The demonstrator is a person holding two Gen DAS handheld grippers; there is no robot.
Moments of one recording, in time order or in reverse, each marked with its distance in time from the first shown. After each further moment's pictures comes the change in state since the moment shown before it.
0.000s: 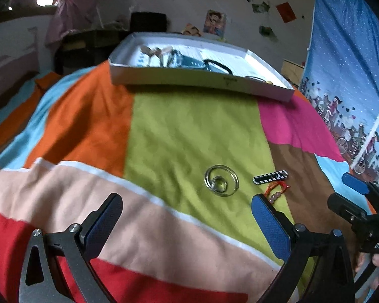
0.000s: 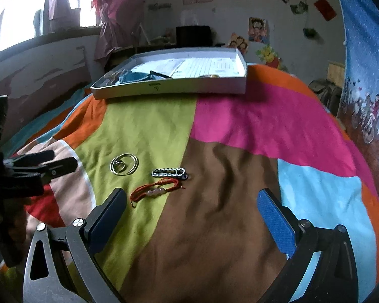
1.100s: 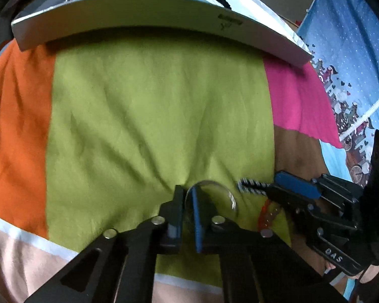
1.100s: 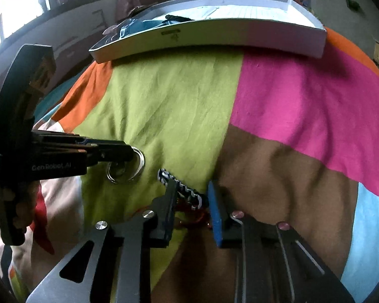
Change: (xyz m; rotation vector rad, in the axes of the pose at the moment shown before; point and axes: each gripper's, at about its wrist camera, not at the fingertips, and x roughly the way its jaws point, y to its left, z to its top) left arm 0.105 -0.024 0.040 -0.003 0.379 -0.164; right arm 0.116 0.035 0.023 -0.057 0.259 0.212
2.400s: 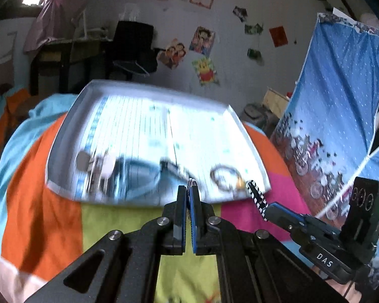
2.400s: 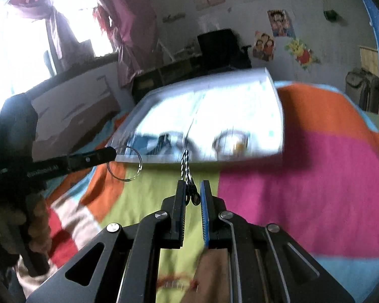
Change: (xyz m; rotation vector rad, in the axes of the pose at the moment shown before) left arm -0.112 -0.023 0.100 -0.043 -0.469 0.008; right arm -0.078 -0.055 0.079 0.117 -0.332 0.082
